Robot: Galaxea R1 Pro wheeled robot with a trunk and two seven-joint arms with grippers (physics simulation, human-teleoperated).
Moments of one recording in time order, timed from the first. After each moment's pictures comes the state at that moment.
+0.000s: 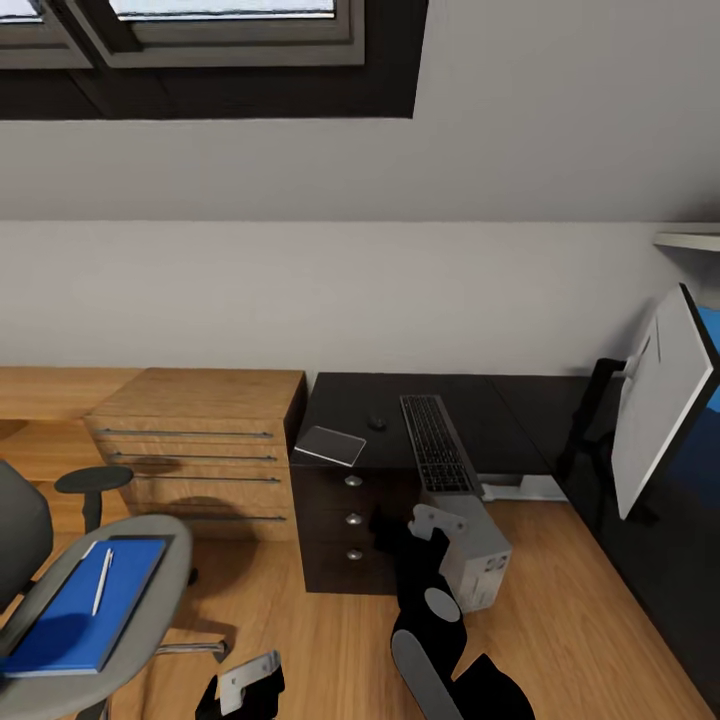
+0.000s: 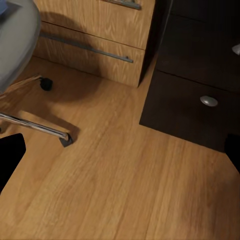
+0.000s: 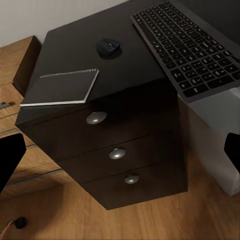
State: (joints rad) left arm 0.03 -0.15 -0.17 -1.03 0.14 -0.19 0.43; right arm -0.27 0.11 0.59 -1.57 -0.50 0.27 -0.81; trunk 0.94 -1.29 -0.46
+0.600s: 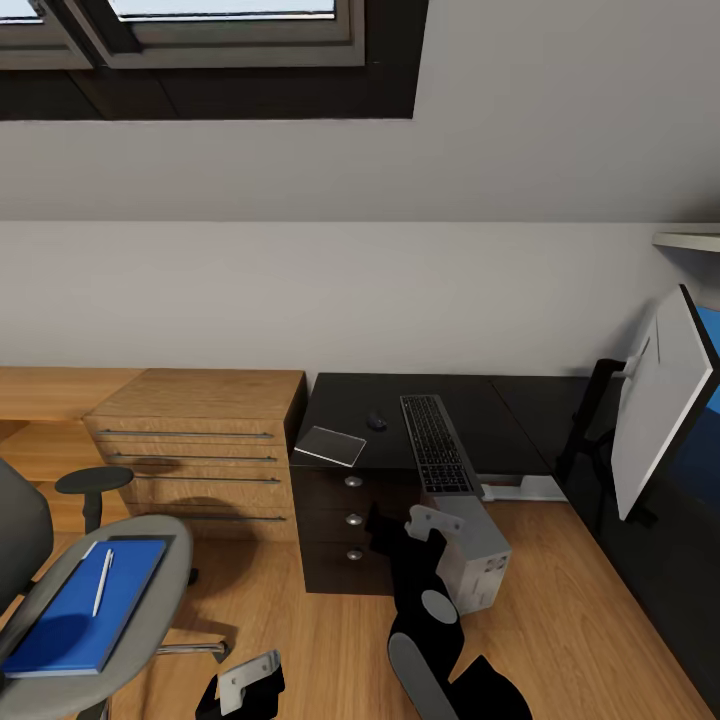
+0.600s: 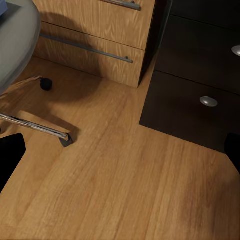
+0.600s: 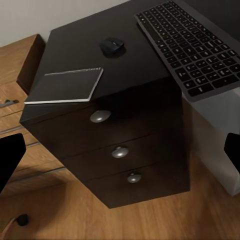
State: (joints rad) left arm 0.03 -0.15 -0.17 -1.03 0.14 -0.19 0.43; right arm -0.27 0.11 0.61 -1.57 -0.50 0.27 -0.81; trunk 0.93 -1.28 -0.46
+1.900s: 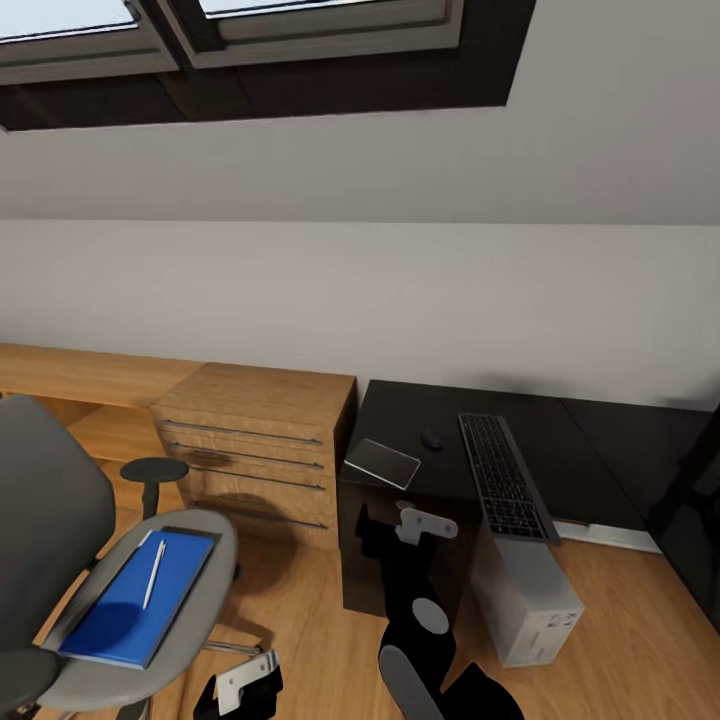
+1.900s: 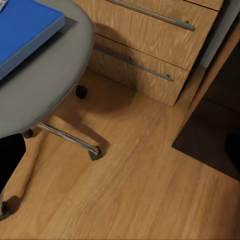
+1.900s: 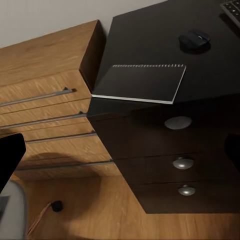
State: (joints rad) left arm 0.03 -0.14 -0.16 -1.03 0.14 -0.20 0.43; right arm -0.27 0.11 0.66 -1.57 -0.50 0.25 -0.82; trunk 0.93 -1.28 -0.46
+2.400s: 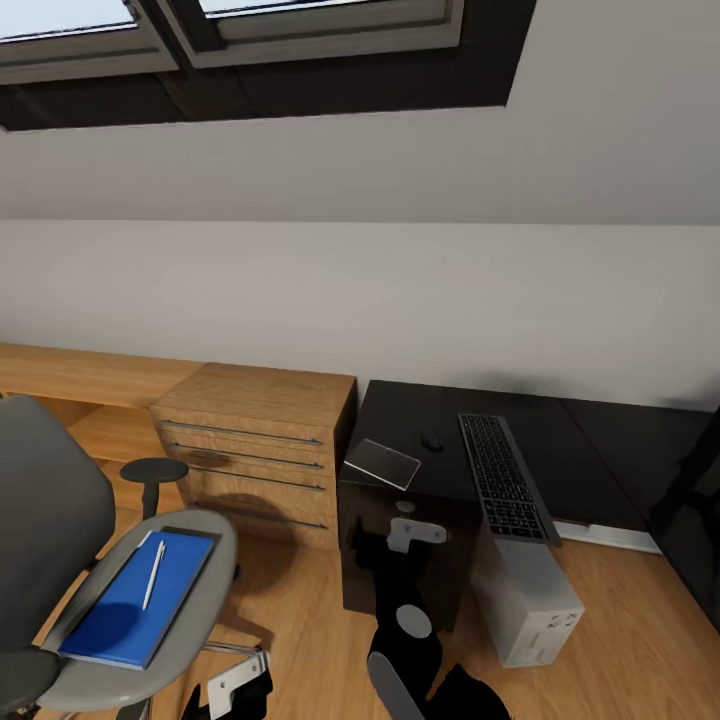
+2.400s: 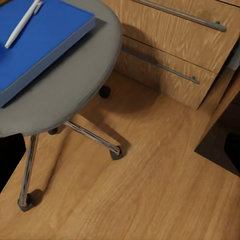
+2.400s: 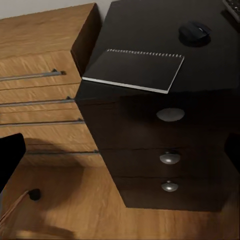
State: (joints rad) left arm 0.03 -0.15 -0.17 -1.03 0.14 -0.20 0.54; right arm -0.28 0.13 0.67 -1.44 -0.43 0.25 -0.79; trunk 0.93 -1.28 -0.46
